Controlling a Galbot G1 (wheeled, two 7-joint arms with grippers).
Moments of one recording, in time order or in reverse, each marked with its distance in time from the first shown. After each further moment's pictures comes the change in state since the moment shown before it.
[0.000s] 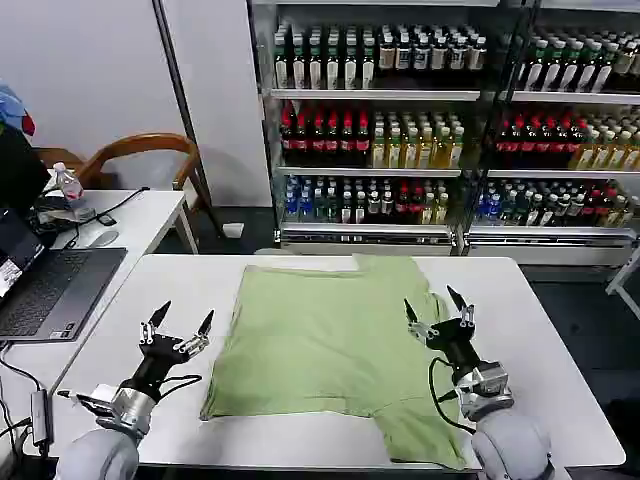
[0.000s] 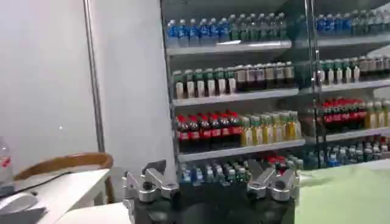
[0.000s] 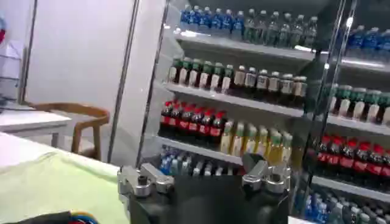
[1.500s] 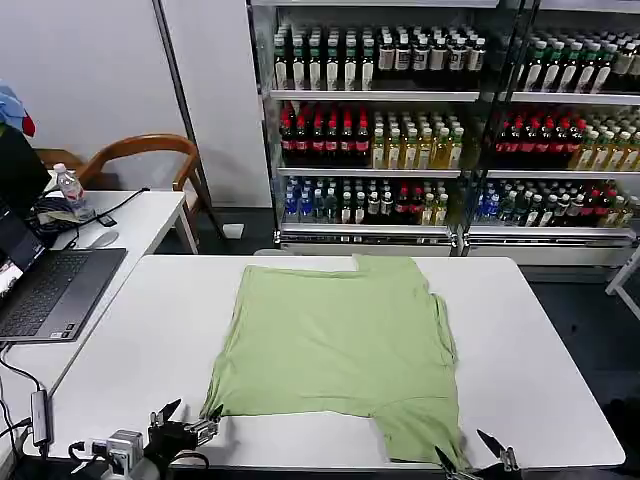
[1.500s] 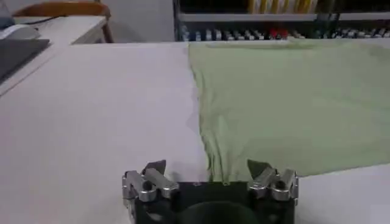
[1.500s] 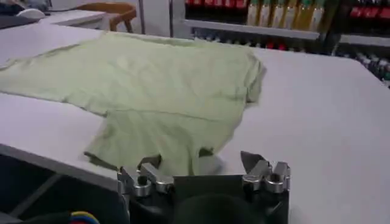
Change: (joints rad) left arm 0.239 0.021 0.038 -0.178 -0.148 0.499 -0.214; right arm -0.620 -0.110 0.206 0.100 0.225 0.041 -0.061
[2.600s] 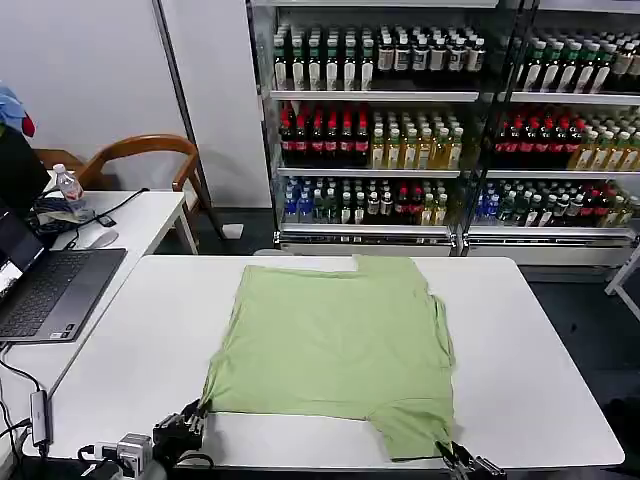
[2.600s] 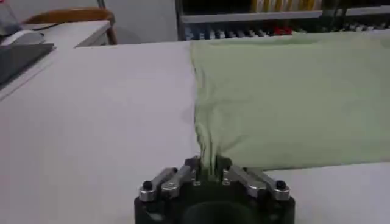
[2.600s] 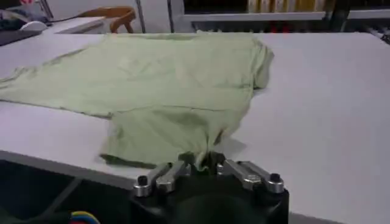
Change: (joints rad) left arm -0.014 -0.012 0.053 0.026 0.070 -0.033 -0.003; right arm 0.069 0.012 -0.066 0.012 0.044 -0.023 0.009
